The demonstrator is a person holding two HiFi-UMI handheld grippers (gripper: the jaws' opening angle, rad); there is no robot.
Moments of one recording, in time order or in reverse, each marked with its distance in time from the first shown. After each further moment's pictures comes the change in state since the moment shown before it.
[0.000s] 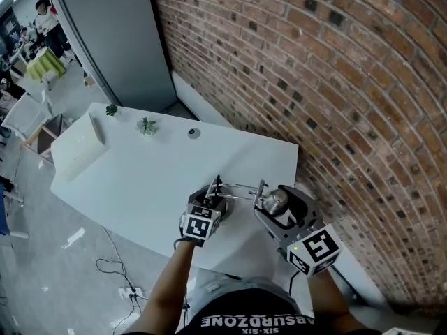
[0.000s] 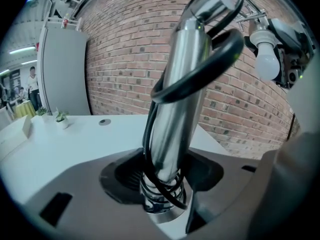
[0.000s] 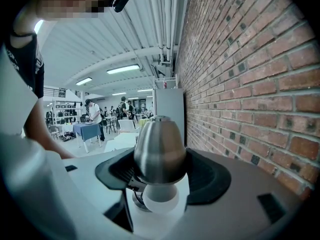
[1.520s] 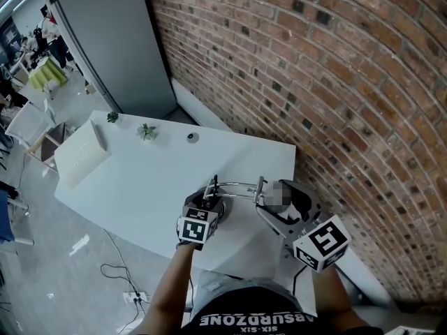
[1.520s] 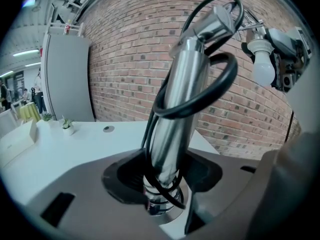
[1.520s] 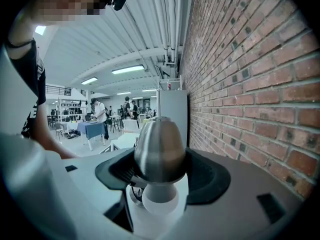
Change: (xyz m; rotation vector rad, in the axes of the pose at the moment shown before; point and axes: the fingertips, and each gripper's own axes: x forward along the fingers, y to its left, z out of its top) left arm -0.031 -0.006 0.026 -0.007 -0.029 0.026; right arm -0.017 -0.004 0.024 -0.037 0.000 0.044
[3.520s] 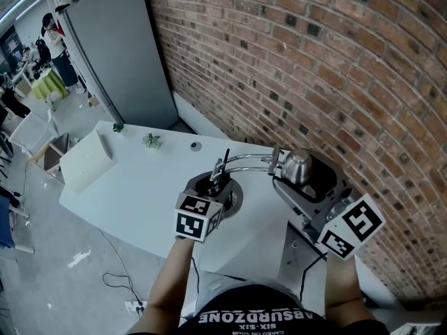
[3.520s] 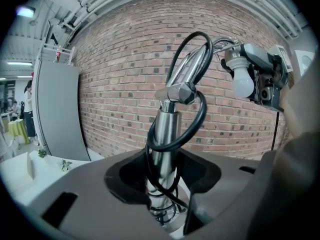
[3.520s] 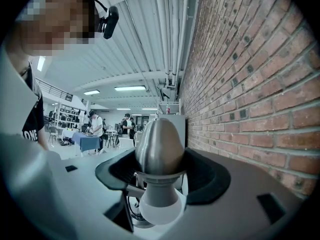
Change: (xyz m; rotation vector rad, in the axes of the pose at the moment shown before) left arm -0.082 -0.035 0.132 0.106 -0.231 -0.090; right arm -0.046 -0.004 0.120 -0.056 -0.246 -0.035
